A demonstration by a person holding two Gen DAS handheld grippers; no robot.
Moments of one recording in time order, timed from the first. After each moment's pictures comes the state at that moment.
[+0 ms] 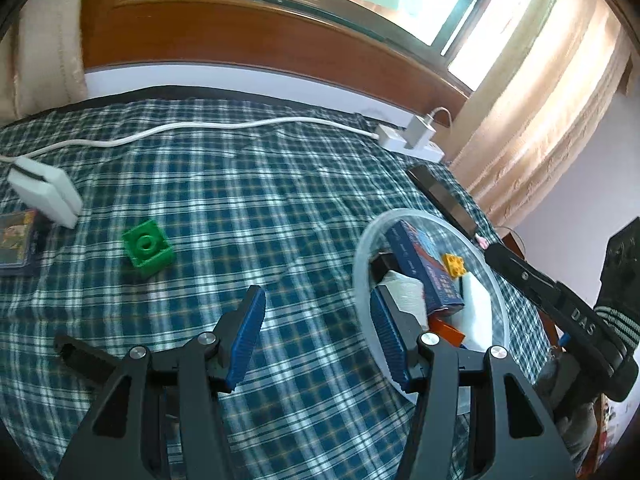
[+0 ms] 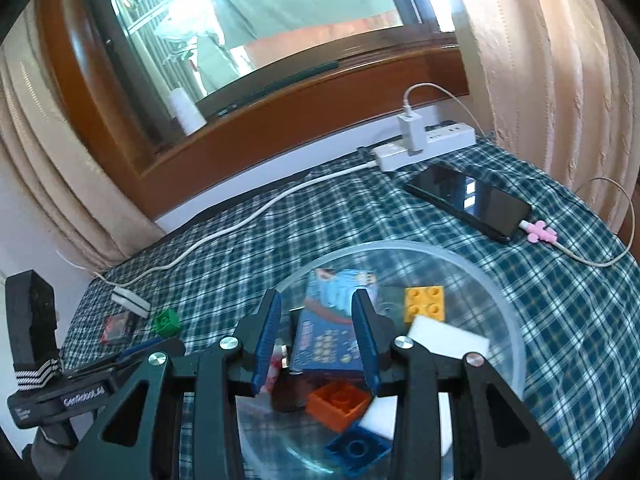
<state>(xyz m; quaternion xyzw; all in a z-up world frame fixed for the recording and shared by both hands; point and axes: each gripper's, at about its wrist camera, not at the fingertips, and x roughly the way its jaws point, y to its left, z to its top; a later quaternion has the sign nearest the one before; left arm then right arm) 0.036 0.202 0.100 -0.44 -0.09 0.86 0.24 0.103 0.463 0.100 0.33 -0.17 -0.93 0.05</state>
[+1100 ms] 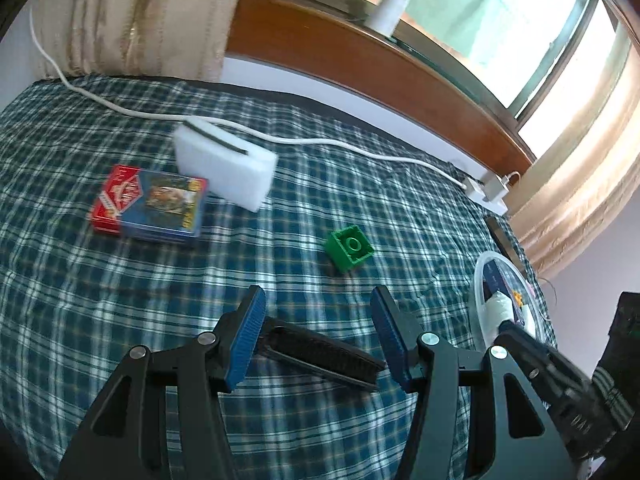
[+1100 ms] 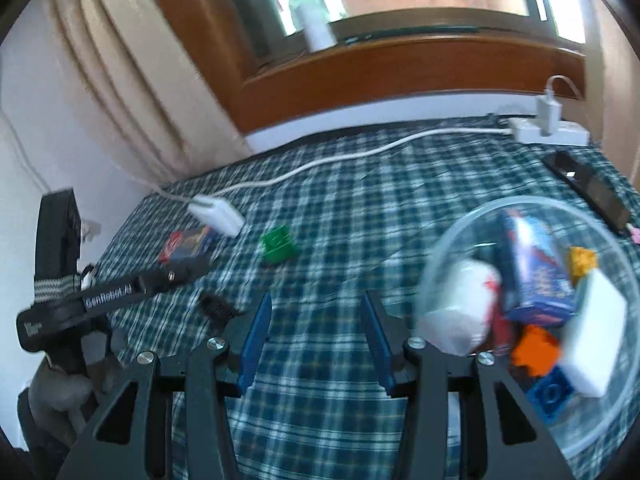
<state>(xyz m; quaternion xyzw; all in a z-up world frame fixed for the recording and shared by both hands) 0.041 0.053 0.094 -0.43 -0.15 0.88 0.14 0.112 0.317 0.083 0.39 -0.09 -0.90 0.18</state>
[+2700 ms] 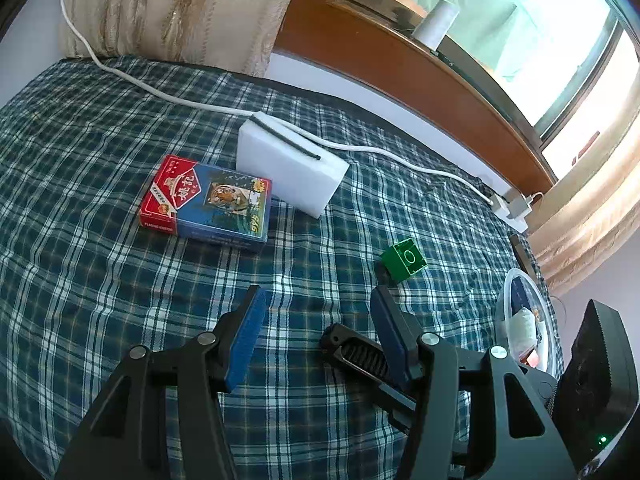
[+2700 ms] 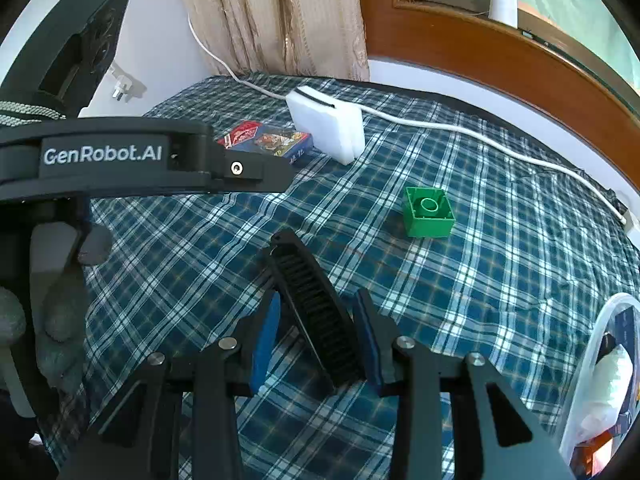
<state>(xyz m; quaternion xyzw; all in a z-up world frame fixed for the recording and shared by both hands) 0.036 0.008 0.084 -0.44 -0.18 0.87 0.10 0.093 0.191 0.030 0.42 0.11 -0.85 0.29</state>
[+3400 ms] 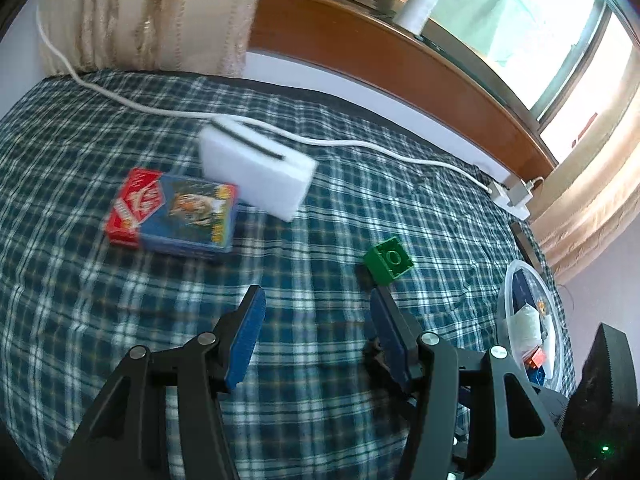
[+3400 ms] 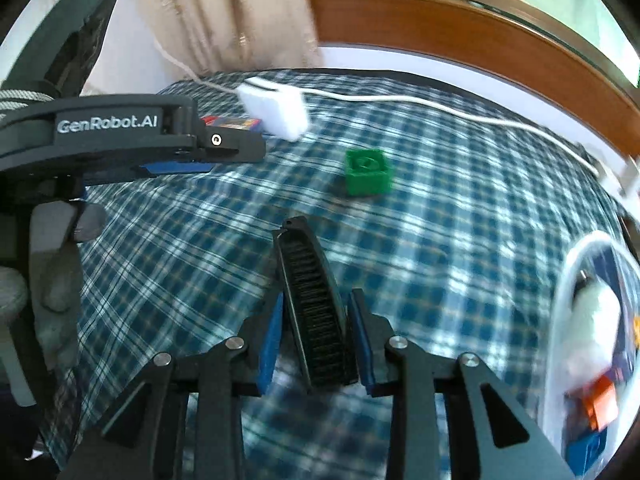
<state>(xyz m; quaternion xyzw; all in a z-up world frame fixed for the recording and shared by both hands) 0.023 0.040 0.088 -0.45 -0.14 0.88 0.11 0.105 0.230 0.027 0.44 0.07 -0.86 0.24</state>
